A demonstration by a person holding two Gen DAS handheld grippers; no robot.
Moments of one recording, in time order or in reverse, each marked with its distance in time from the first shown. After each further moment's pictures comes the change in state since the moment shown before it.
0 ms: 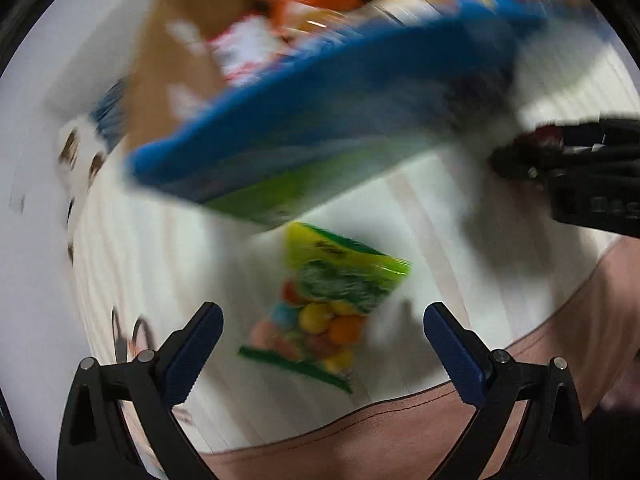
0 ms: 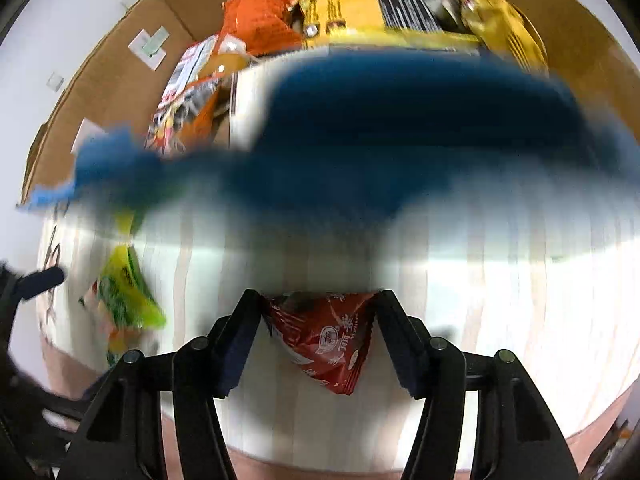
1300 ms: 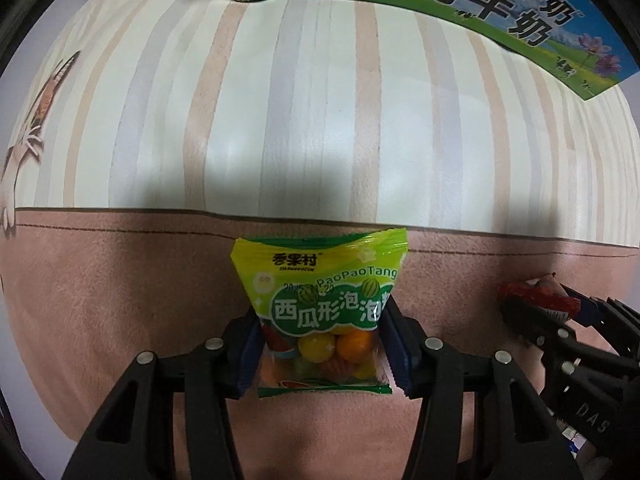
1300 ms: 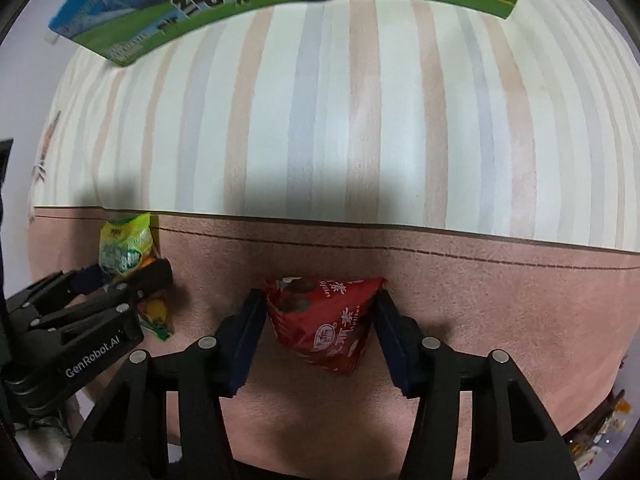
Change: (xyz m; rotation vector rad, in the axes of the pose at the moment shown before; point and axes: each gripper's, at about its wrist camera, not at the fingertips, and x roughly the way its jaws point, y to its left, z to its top) left arm 0.004 -0.073 -0.098 -0.546 0.118 -0.227; right arm 0.004 -0.020 -0.154 0.003 0.191 0.010
